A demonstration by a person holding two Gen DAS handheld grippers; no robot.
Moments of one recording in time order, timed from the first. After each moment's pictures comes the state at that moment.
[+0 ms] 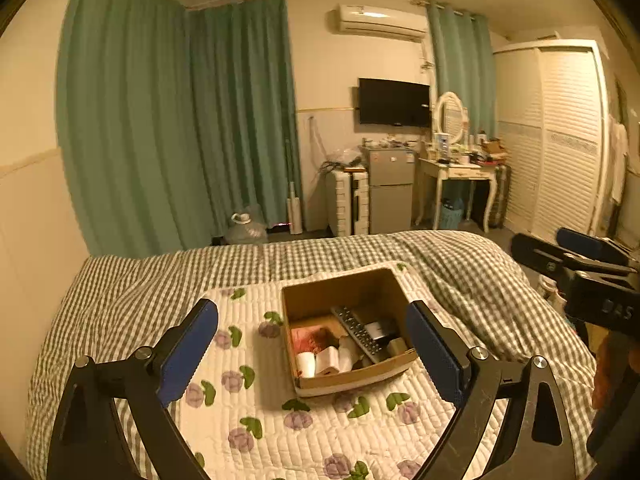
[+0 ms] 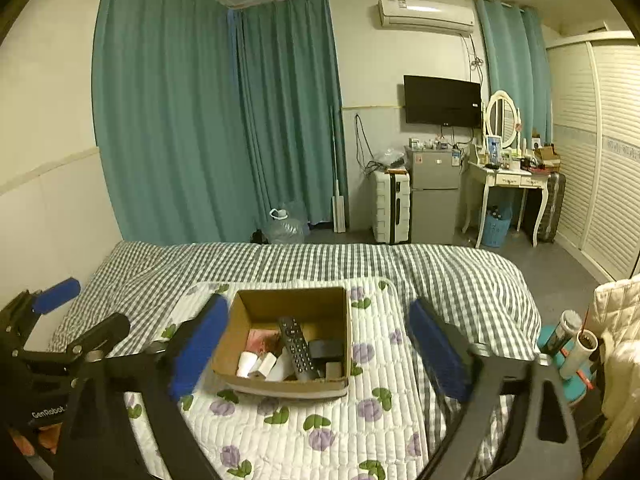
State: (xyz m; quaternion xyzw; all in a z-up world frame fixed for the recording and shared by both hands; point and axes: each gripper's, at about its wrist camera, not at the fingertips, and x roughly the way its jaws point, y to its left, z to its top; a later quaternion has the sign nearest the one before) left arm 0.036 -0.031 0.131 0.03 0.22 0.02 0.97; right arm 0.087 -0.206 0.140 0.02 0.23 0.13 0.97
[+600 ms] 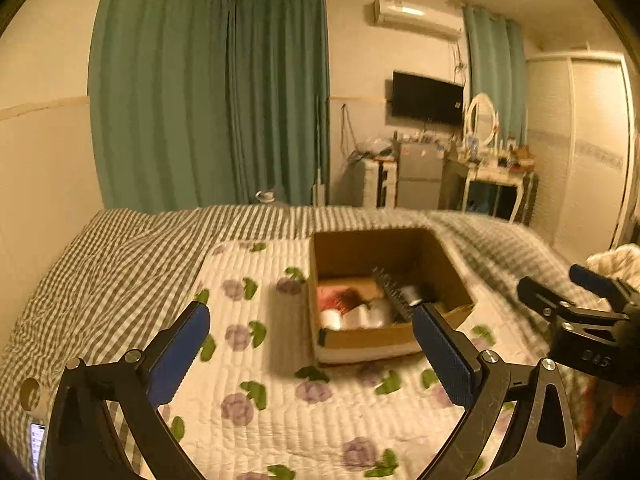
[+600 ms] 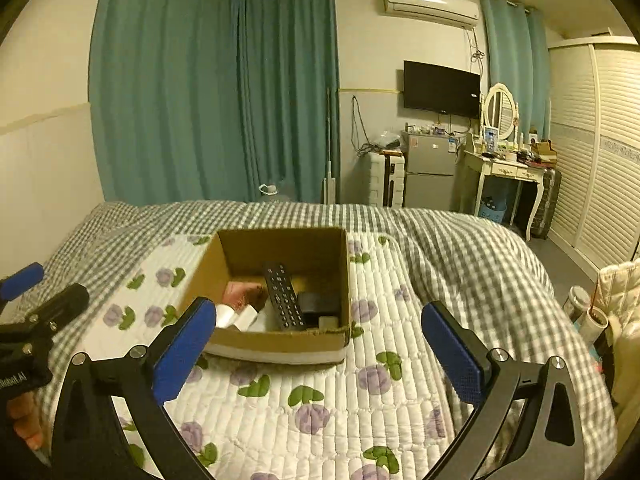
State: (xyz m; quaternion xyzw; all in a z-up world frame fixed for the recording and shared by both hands) left arm 0.032 -0.001 0.016 0.00 0.23 0.07 0.97; right arm 0.098 -0.180 0.010 -0.01 0.24 0.11 0.96
